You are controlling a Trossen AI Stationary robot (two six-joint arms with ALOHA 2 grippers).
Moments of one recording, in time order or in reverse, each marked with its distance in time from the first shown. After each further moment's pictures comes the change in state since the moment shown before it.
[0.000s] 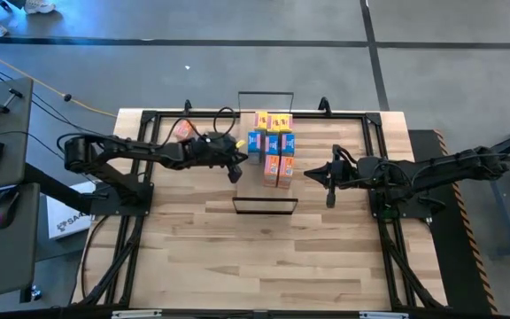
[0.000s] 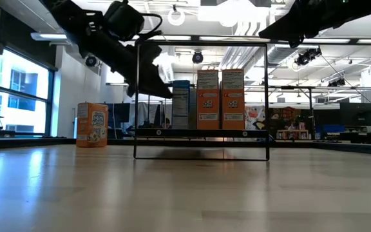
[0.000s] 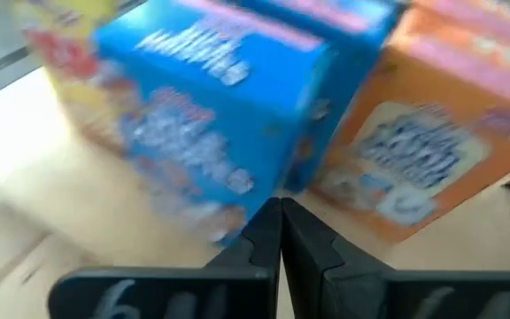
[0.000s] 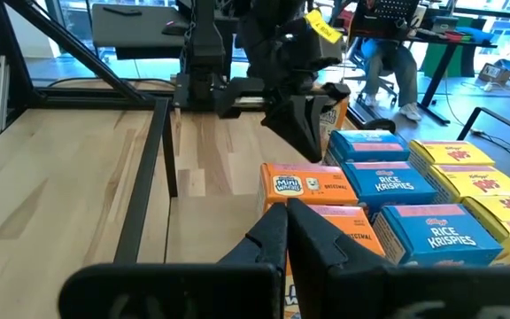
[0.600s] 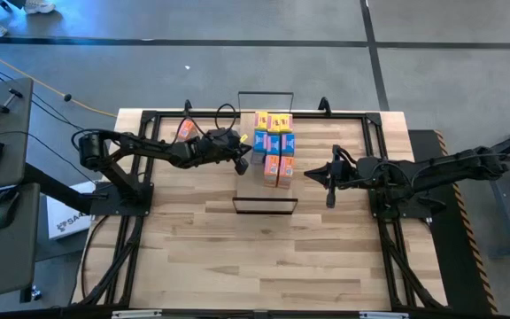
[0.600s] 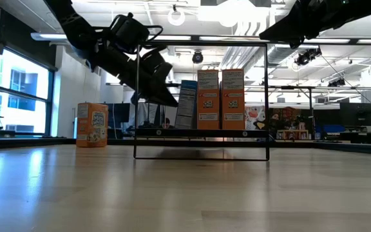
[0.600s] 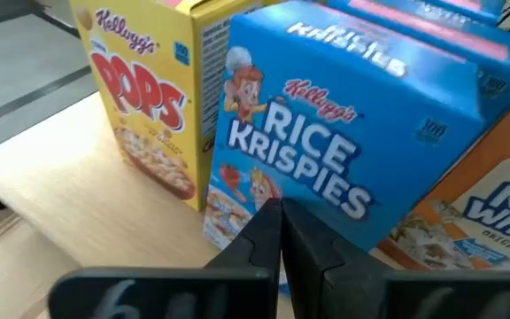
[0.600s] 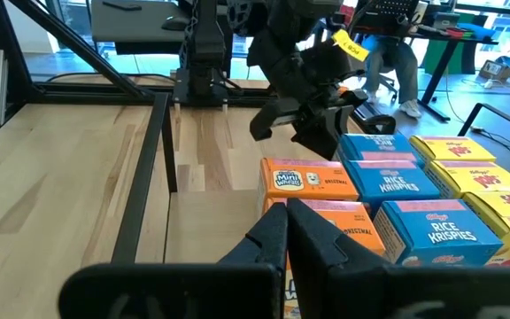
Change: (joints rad) left arm 0.043 0.135 0.000 0.209 -0.082 0.001; right arm 0.000 0.000 0.000 -0.012 0.000 0.001
